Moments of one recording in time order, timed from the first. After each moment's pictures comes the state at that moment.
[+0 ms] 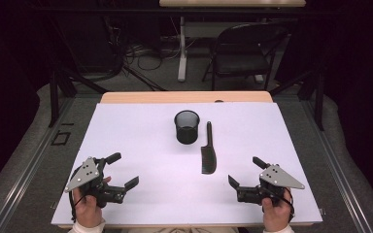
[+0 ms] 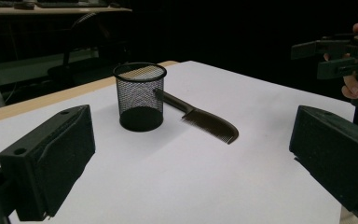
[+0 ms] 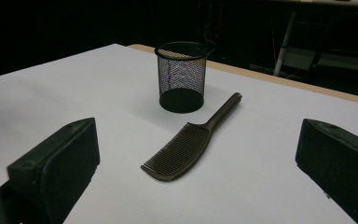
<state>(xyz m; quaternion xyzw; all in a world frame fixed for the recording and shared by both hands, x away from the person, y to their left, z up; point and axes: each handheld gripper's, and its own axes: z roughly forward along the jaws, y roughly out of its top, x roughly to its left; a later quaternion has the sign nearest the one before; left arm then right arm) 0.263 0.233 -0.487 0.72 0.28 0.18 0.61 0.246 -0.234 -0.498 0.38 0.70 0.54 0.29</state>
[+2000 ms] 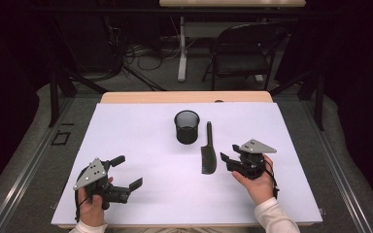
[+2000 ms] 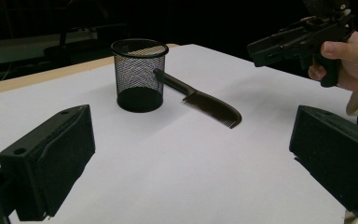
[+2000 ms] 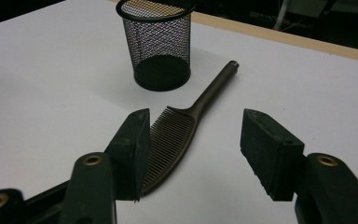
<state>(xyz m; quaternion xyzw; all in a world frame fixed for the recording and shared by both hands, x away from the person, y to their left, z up) 0.267 0.227 -0.502 0.74 0.29 0.17 0.59 0.323 -0.209 -0.504 0.42 0.75 0.45 0.24</state>
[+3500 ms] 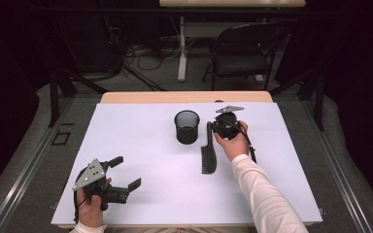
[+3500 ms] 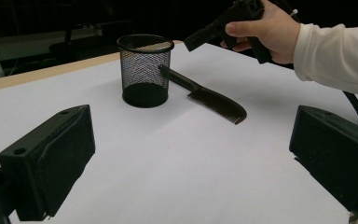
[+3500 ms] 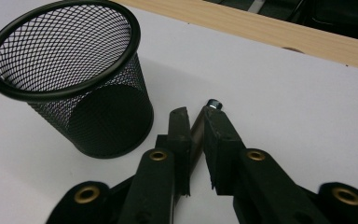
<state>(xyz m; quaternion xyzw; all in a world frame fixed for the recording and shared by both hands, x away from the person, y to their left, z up) 0.267 0.230 -0.504 0.74 0.30 0.17 0.58 0.448 -0.160 -0.498 0.48 0.76 0.37 0.23</state>
